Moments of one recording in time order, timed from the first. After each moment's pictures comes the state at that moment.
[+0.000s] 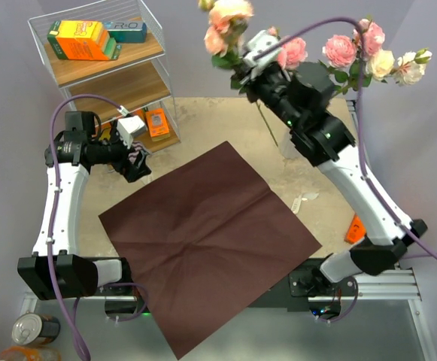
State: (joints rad) left arm 0.09 1.26 1.36 -1.01 0.72 0.72; right arm 0.67 1.51 1.92 -0.31 -0.01 -0.37
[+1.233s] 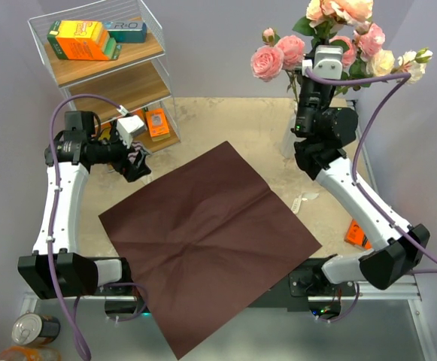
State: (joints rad) left arm 0.10 1.26 1.36 -1.01 0.72 0.72; right arm 0.55 1.36 1.43 0.78 0.52 -0.68
